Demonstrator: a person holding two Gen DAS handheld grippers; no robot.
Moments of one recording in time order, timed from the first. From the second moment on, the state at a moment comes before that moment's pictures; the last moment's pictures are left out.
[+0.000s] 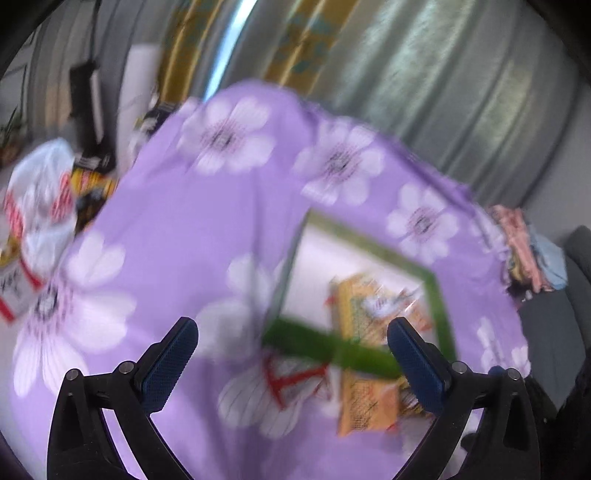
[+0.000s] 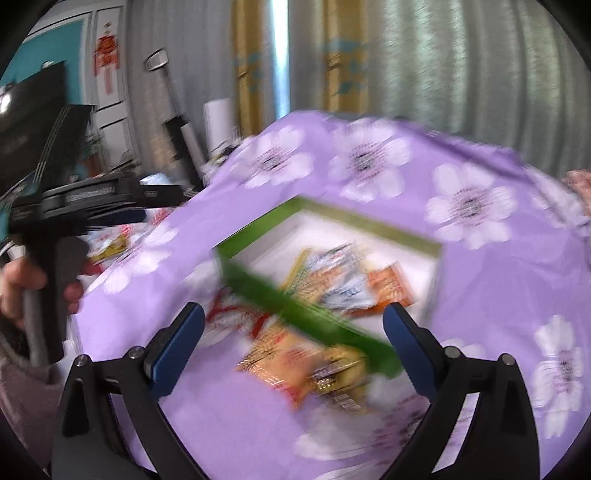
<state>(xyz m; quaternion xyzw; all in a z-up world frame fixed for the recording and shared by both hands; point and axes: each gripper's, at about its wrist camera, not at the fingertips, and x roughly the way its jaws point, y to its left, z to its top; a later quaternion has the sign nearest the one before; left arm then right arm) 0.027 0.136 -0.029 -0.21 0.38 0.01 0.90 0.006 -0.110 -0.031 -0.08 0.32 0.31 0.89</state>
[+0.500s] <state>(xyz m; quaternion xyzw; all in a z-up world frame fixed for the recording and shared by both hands) 0.030 0.135 -0.085 -0.20 0.46 -0.01 0.86 0.027 -0.023 -0.099 -0.14 0.40 0.37 0.82</state>
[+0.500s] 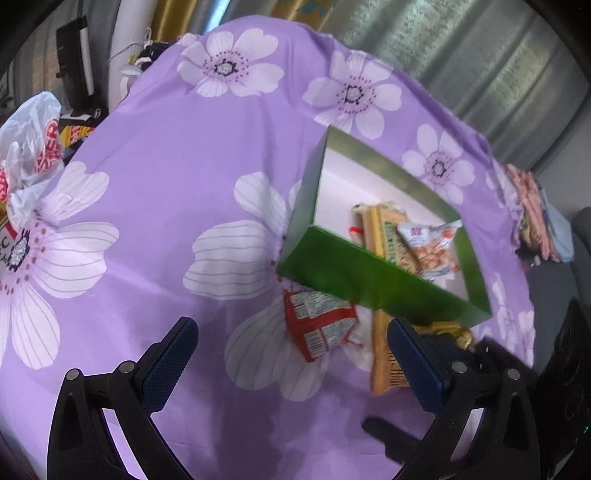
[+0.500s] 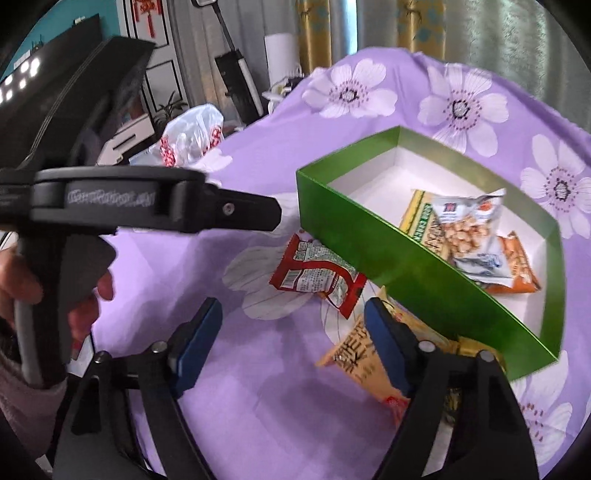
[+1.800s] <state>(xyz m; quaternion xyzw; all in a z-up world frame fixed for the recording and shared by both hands) 0.011 0.151 -0.119 -0.17 0.51 -0.02 0.84 0.028 0.017 -0.142 -0.18 0.46 0.42 0.77</state>
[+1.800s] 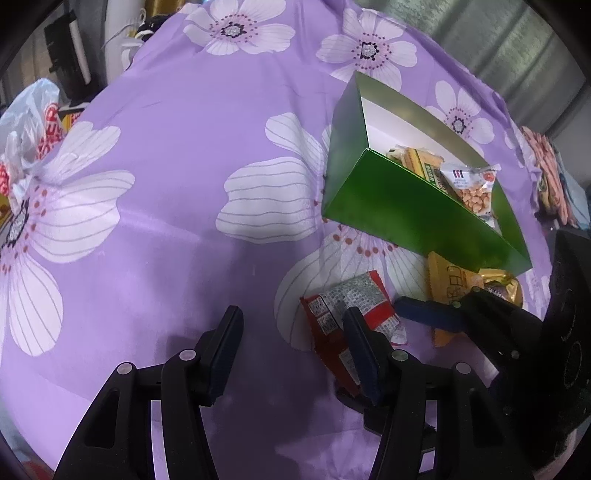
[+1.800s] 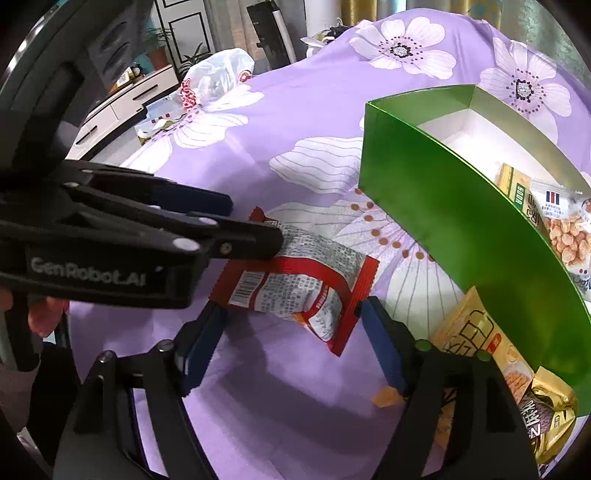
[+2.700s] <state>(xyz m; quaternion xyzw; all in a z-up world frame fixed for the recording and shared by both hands) 0.021 0.134 -0.112 -0.20 0.49 -0.06 0.85 0.025 0.009 -0.140 -0.14 0.43 0.43 0.78</state>
